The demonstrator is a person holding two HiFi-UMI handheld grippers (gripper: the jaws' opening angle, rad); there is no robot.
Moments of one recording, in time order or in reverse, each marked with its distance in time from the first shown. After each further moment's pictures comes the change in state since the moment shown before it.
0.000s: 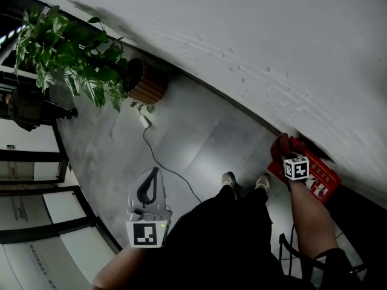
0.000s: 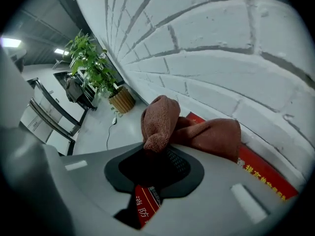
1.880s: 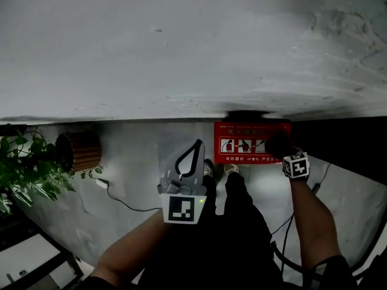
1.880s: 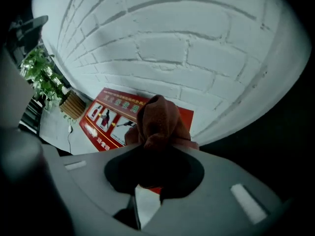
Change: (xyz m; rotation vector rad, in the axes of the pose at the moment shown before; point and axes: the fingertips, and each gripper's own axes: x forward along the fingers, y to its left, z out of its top) left arm 0.137 -0.300 0.080 0.173 -0.277 -0.851; right arm -0.208 -0.109 -0.173 0.376 0.032 -0.487
